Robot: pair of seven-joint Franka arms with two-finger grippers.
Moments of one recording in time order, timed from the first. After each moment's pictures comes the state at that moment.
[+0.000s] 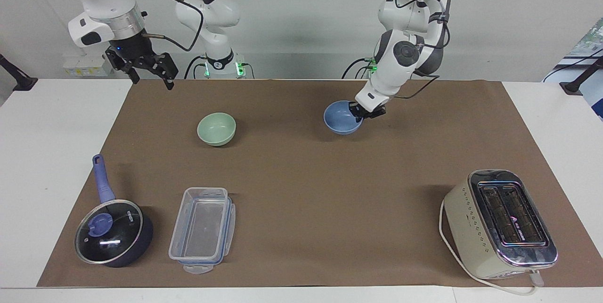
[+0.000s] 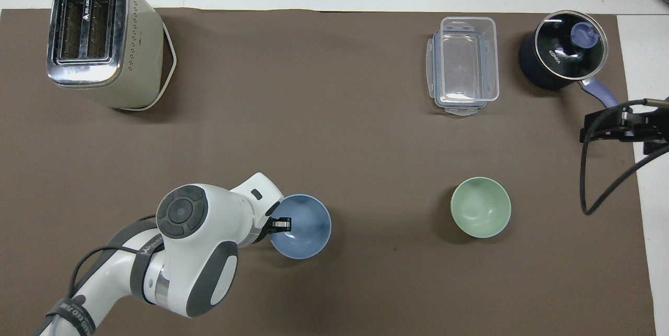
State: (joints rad) left arm -0.49 -0.05 -0.11 -2.39 -0.33 2.33 -0.32; right arm -0.05 -0.03 0.04 -1.57 -0.02 1.52 0.21
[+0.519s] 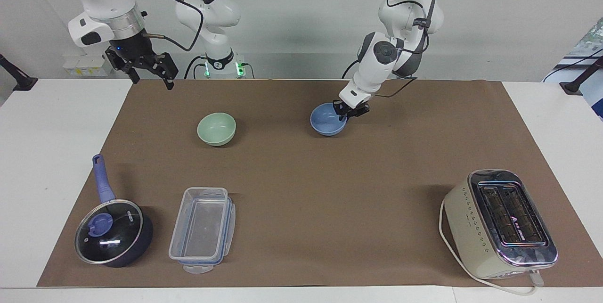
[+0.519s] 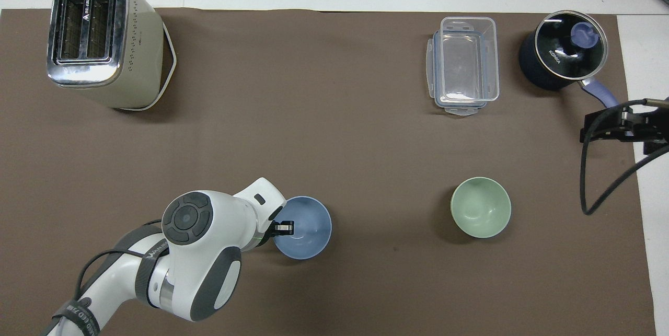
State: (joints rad) left arm -0.50 -0.05 -0.10 -2.40 -0.33 2.34 -0.33; right arm -0.05 -0.03 0.04 -1.57 -0.02 1.52 0.21
